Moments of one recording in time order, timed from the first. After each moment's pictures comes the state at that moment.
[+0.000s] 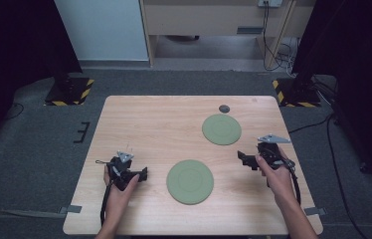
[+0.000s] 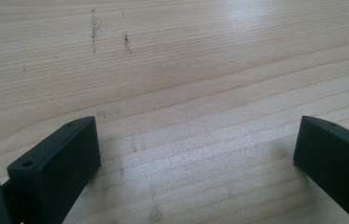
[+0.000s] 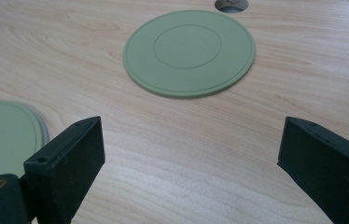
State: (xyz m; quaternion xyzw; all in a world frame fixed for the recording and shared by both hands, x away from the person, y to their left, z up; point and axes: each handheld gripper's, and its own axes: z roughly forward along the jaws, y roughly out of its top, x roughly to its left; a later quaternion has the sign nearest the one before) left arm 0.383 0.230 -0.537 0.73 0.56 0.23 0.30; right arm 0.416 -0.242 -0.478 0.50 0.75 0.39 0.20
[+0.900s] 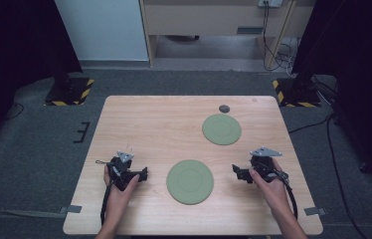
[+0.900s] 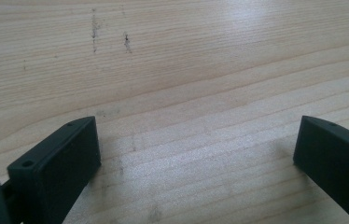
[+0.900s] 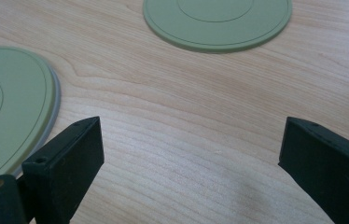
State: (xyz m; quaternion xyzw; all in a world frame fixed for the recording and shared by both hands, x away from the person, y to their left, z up) left arm 0.382 0.229 -0.537 0.73 0.56 0.23 0.30; right arm 0.392 -0.229 -0.508 0.48 0.77 0.37 0.19
